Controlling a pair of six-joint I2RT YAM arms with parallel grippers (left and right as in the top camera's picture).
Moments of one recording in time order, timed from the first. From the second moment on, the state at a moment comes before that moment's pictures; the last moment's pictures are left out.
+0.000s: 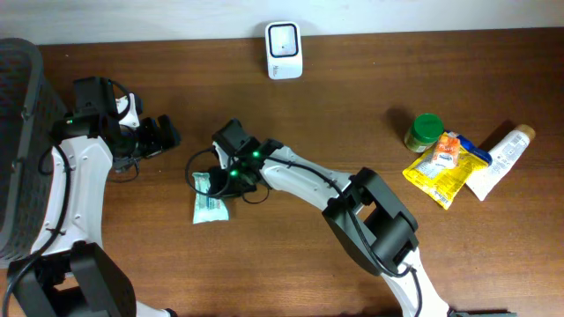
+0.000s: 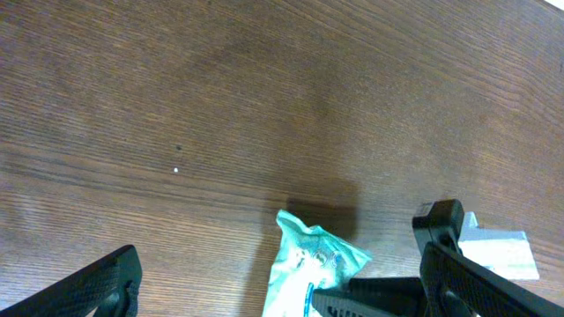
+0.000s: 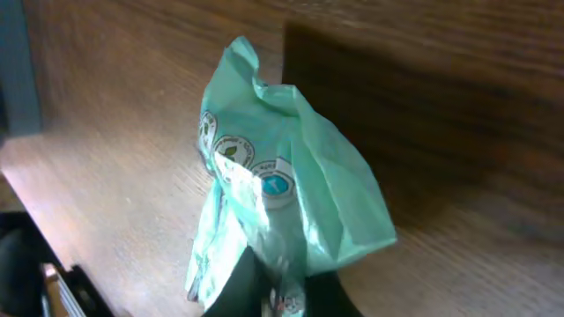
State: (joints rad) left arm 0.19 1.68 1.37 -0.91 0.25 -0.18; right arm 0.79 2.27 1.65 -0.49 -0.49 0.61
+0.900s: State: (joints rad) left arm 0.19 1.68 1.37 -0.91 0.25 -0.18; right arm 0.69 2.08 1.68 -0.96 -0.17 0.35
